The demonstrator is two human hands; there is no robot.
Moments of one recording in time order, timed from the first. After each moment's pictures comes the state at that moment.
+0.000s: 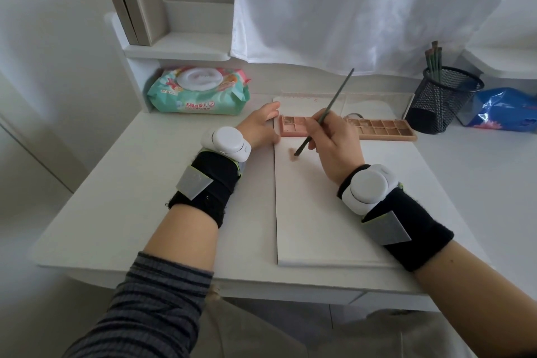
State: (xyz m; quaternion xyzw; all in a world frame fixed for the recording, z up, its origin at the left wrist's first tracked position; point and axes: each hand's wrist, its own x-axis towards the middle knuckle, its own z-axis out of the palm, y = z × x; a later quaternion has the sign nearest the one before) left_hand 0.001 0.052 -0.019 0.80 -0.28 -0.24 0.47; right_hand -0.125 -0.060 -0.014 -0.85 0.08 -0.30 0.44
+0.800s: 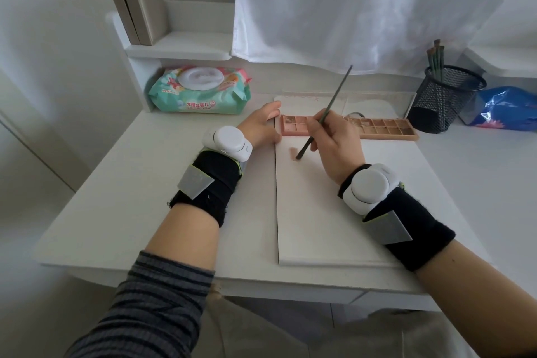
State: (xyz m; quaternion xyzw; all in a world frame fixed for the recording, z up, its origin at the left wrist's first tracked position) left_hand 0.001 0.052 -0.020 0.80 -0.28 -0.24 0.47; right_hand -0.124 -0.061 -0.016 -0.84 0.07 -0.30 0.45
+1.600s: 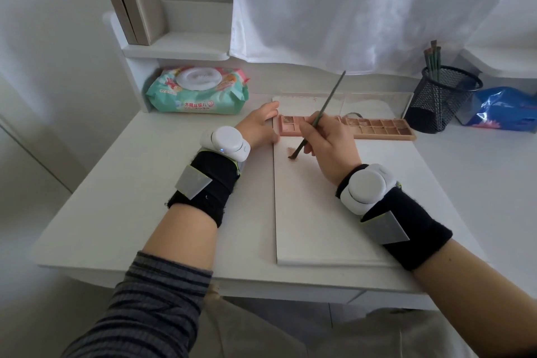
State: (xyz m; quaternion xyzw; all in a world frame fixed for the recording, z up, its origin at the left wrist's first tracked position) left_hand 0.002 0.052 -0.020 0.80 -0.28 -0.24 0.47; right_hand -0.124 -0.059 -0.016 -0.85 0.07 -0.27 0.45
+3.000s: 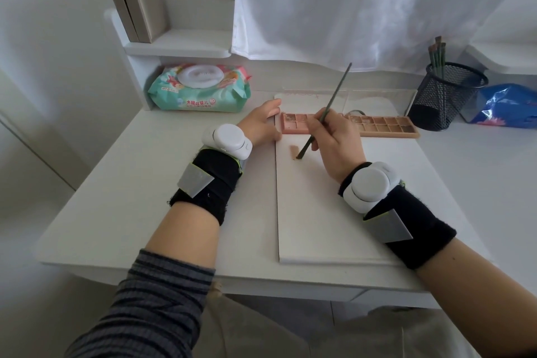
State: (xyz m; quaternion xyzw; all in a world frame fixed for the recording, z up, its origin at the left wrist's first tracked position) left_hand 0.002 0.051 -0.020 0.81 -0.28 -0.23 0.46; right_hand -0.125 -0.059 -0.014 -0.84 0.08 -0.29 0.45
